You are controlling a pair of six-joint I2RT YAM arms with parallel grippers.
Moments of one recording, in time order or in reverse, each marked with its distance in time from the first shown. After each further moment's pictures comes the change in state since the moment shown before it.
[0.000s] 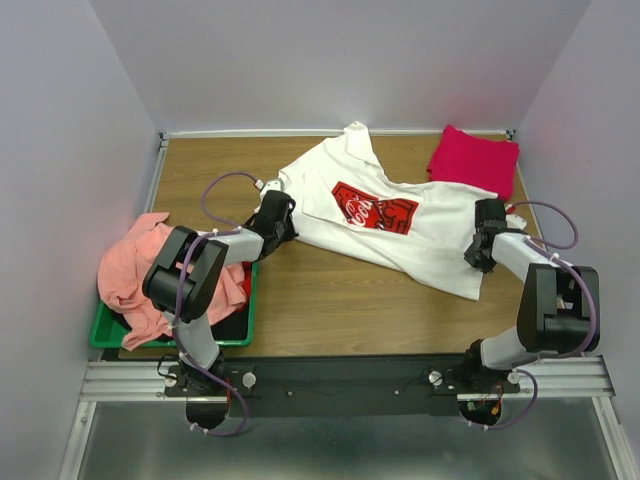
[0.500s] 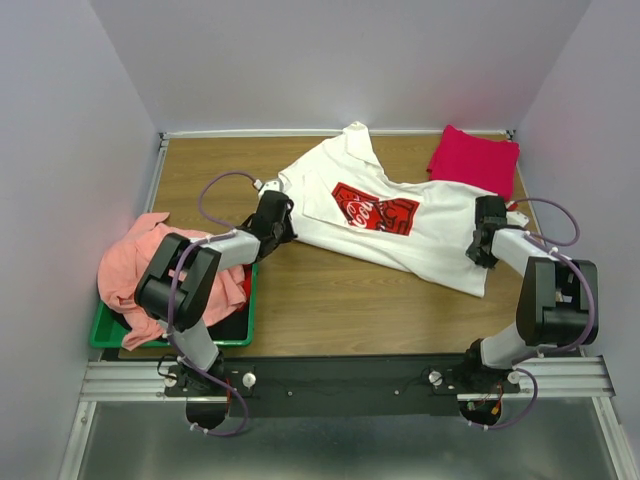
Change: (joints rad) left arm 0.002 -0.056 -0.021 -0.039 0.011 0.011; right arm -0.007 0.040 0.031 0.016 0.051 -0.002
